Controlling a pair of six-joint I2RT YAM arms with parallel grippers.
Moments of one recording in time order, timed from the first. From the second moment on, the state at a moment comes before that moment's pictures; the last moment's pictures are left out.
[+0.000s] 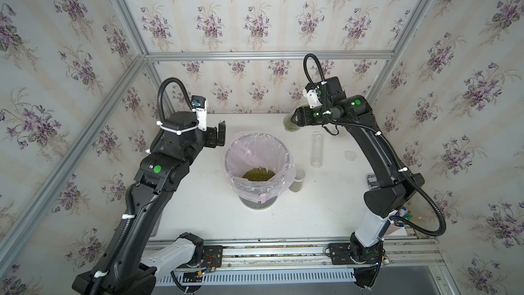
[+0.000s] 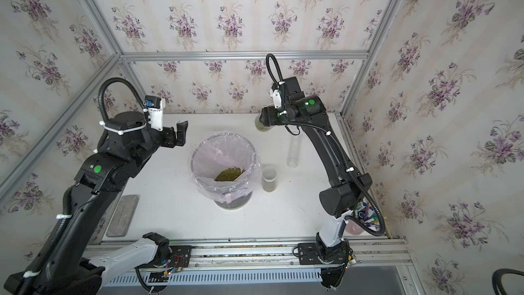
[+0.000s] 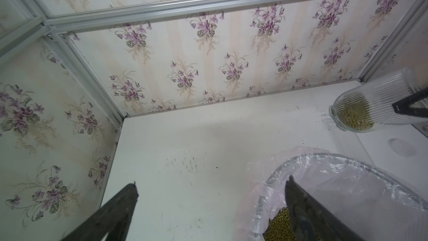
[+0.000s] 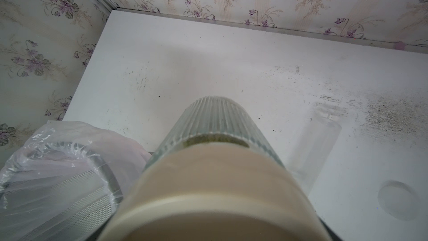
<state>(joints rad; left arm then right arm) -0.35 1.12 1.52 -0.80 -0.21 -0.02 0.44 1.79 2.13 -1.16 -0.13 0.20</state>
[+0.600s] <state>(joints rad) -0.35 1.11 1.55 -0.88 0.08 0.04 0.43 1.73 2.15 -1.14 -0.30 0.23</state>
